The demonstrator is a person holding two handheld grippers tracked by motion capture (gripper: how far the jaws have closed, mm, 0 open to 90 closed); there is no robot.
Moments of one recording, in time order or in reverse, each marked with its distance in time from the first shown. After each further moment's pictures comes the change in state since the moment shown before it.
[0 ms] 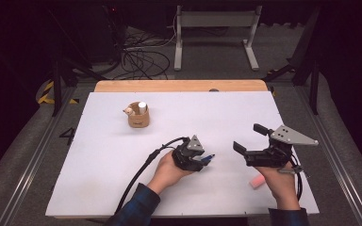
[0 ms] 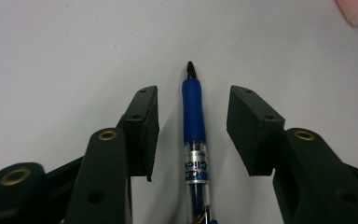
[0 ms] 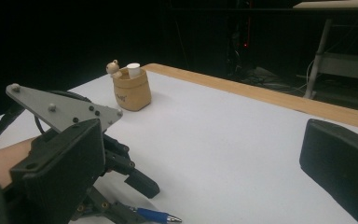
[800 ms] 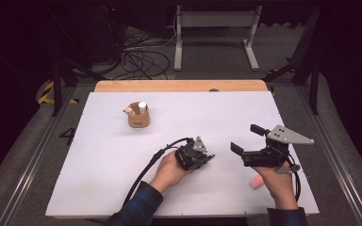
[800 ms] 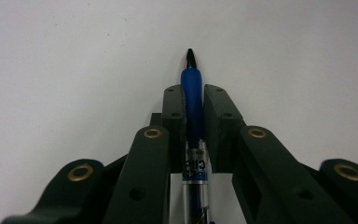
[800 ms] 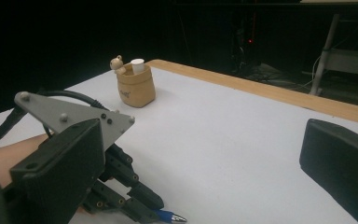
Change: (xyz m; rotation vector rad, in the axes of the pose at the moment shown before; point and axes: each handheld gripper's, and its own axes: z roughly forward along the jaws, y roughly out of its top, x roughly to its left) left arm 0.001 0.006 0.001 0.045 0.032 0.024; right arm 0.003 -0.002 0.007 0.019 0.021 -0.004
